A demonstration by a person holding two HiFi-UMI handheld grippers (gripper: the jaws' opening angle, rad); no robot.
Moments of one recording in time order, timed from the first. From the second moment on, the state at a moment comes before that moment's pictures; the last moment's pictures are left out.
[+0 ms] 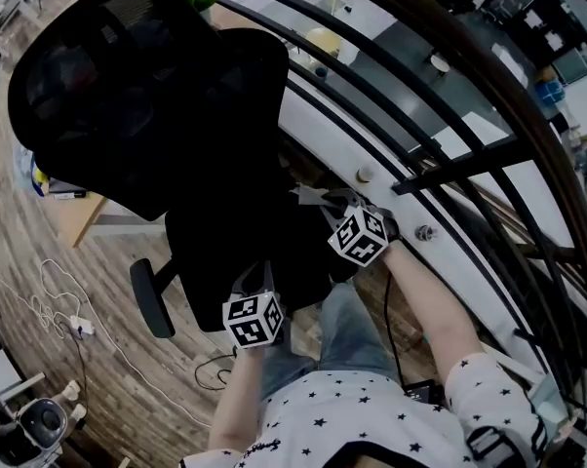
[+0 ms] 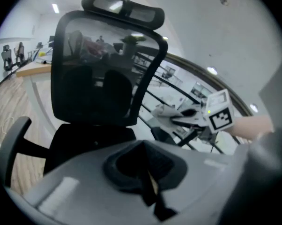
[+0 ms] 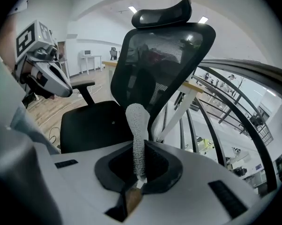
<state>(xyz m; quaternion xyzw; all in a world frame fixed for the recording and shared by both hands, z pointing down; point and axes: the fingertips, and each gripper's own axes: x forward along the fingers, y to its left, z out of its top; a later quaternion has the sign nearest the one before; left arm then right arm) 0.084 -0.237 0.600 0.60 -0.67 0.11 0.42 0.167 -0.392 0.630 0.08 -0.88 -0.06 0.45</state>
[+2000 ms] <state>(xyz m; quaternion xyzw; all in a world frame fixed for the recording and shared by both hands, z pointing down) 0.107 -0.222 0.609 0.61 -0.65 0.13 0.43 0.188 -0.365 0.702 0.02 -0.84 -0.05 0.54</state>
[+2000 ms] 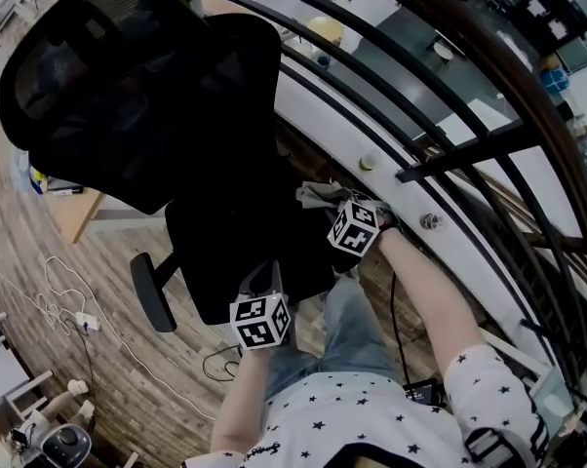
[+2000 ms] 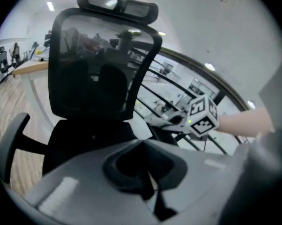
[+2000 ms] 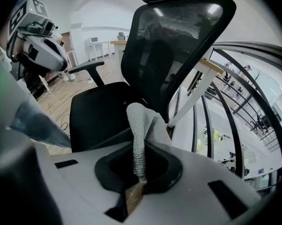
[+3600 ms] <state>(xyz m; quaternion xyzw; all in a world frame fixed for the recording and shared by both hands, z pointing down) 0.155 -0.208 0.594 0.68 -0.58 0.17 0.41 0.264 -0.267 0.699 0.05 -0.84 -0.02 0.54</state>
